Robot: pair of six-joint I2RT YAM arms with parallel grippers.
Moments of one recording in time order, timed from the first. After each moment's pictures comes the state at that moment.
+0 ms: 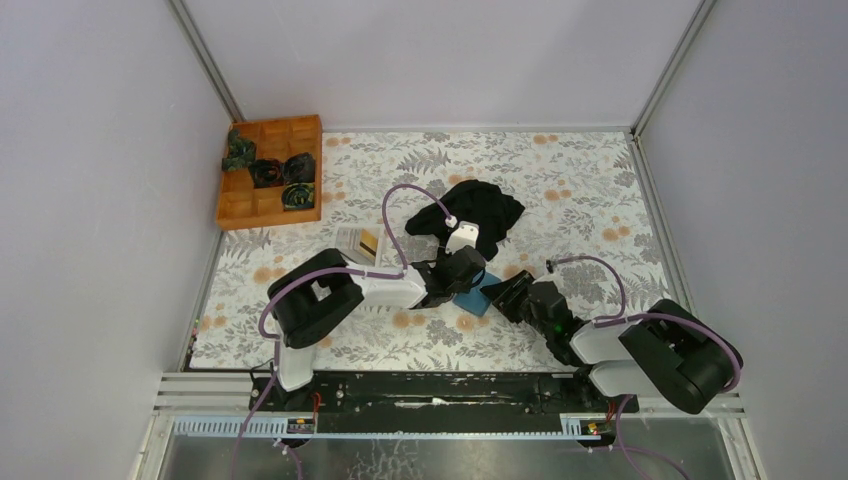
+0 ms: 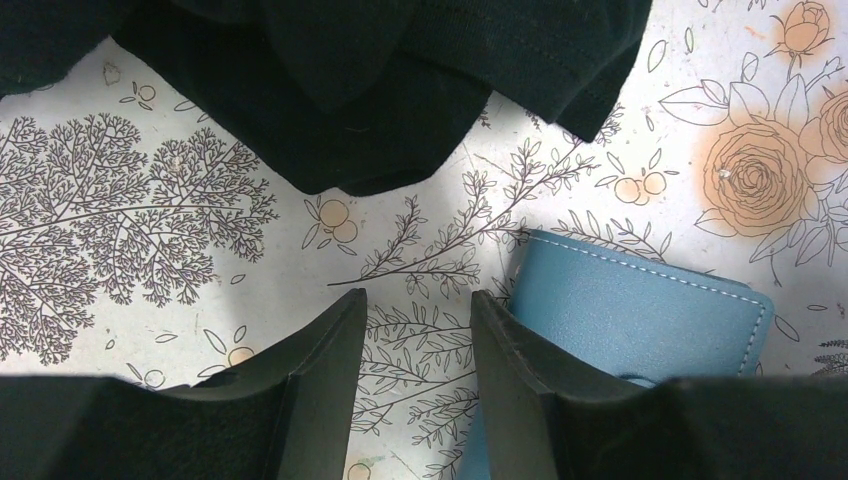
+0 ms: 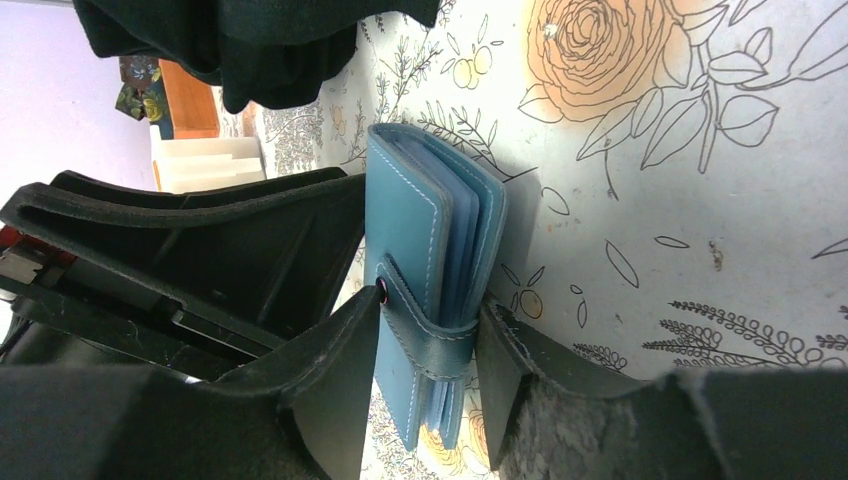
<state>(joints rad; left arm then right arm) -1.00 1.91 1.04 0.03 -0.46 -0.54 0.65 1.32 0.05 0.77 0.11 1.28</state>
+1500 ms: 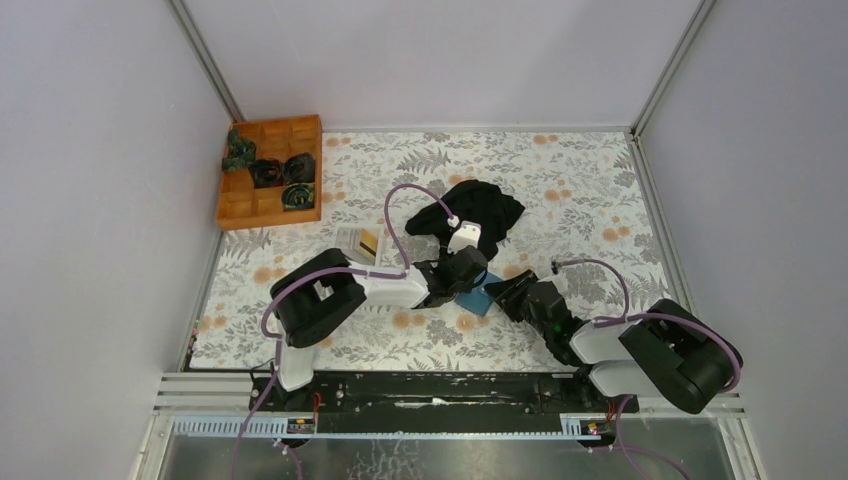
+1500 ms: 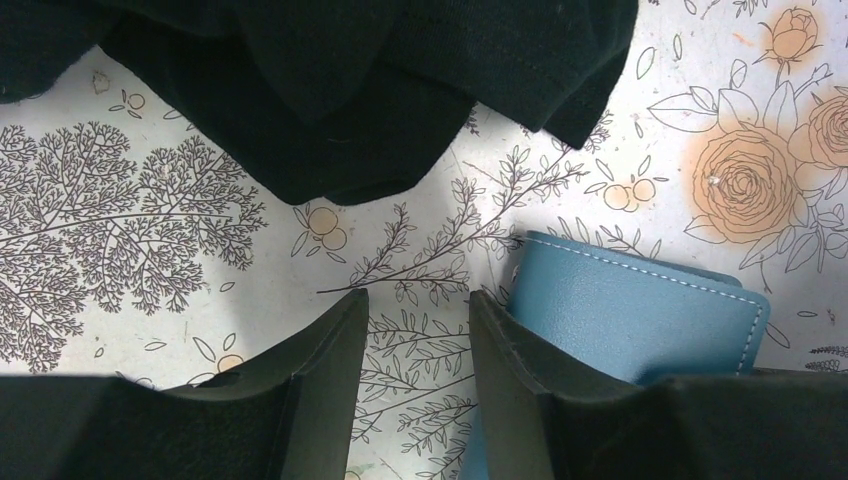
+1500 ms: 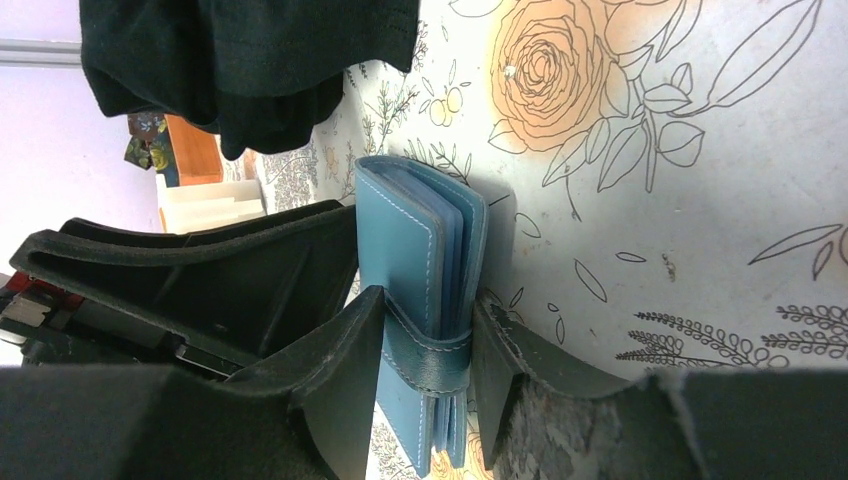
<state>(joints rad) -1.01 1.92 1.05 0.03 -0.46 -0.54 0.66 1.32 0.05 0.75 0.19 1.34</state>
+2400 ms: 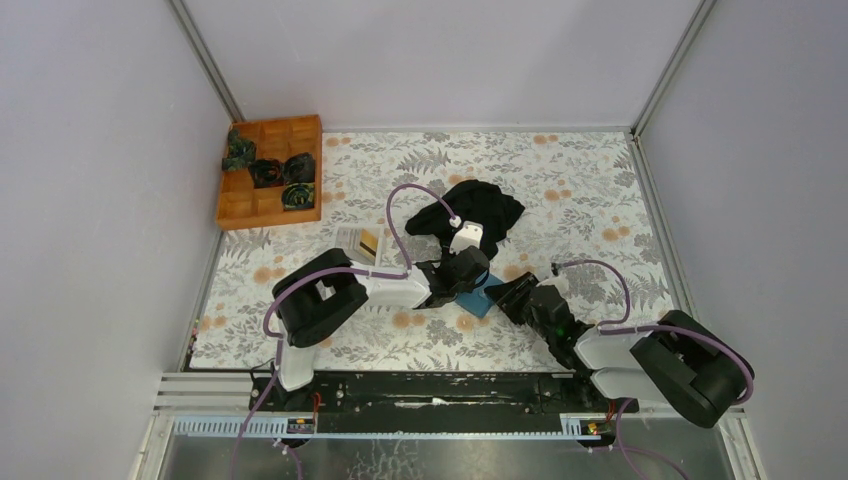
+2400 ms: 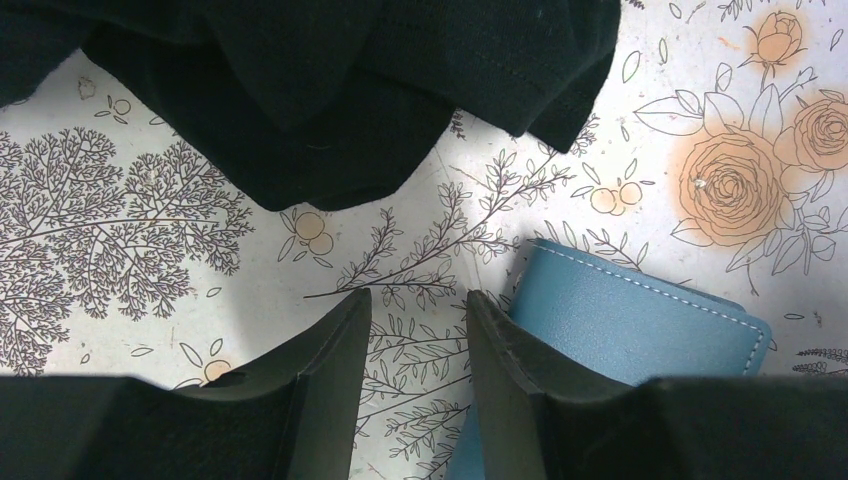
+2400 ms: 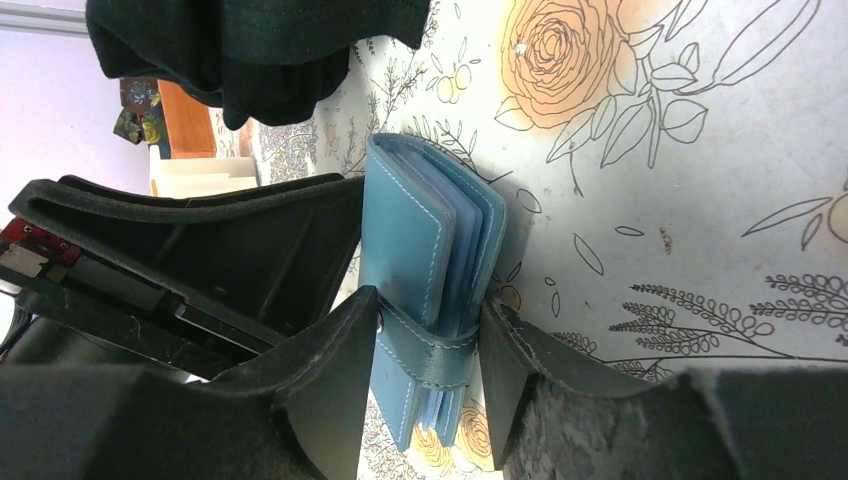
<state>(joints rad) -1.01 1.93 1.07 0.03 -0.46 -0.55 0.68 1.24 0.03 0.72 0.19 1.29</state>
